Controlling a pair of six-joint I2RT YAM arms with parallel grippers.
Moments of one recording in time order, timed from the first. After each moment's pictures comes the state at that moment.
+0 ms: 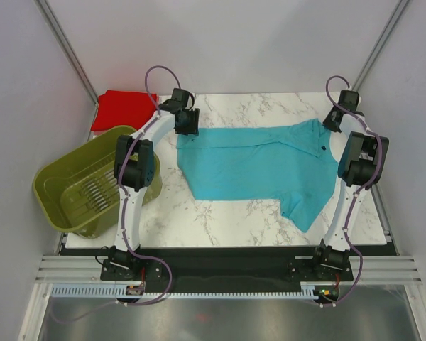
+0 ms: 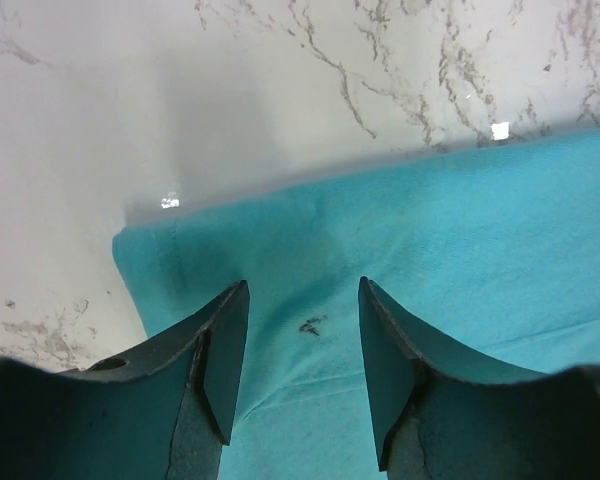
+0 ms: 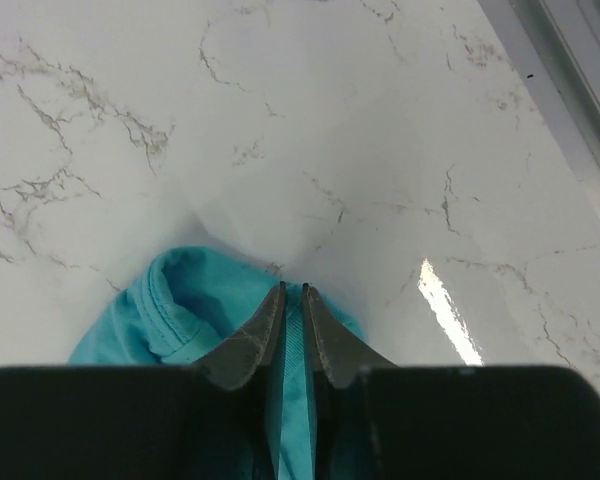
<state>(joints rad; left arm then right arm) -0.29 2.37 2.00 -0.57 0.06 -0.17 -0.25 2.36 1.86 -0.30 0.06 0.34</state>
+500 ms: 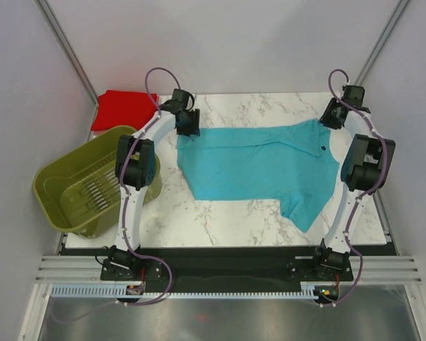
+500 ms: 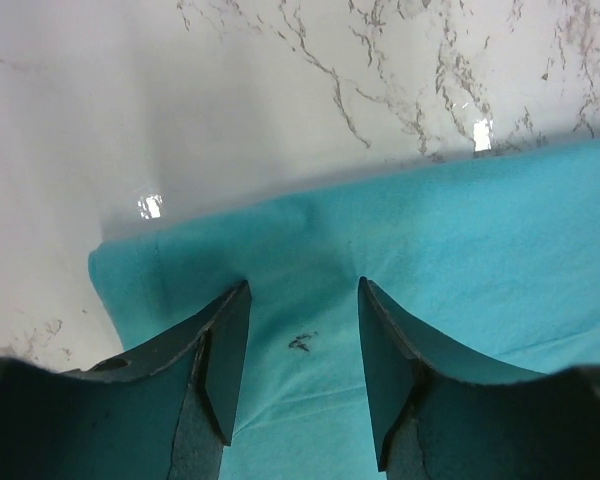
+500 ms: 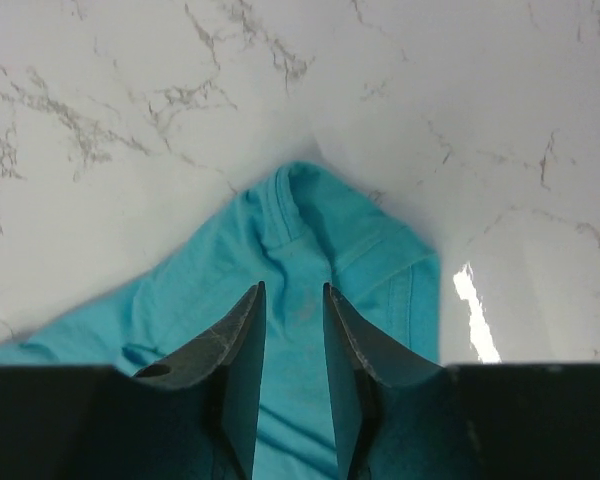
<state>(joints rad) -0.29 2.40 2.03 -0.57 0.10 -0.20 -0.26 2.25 1.84 -0.38 -0.15 0.29</state>
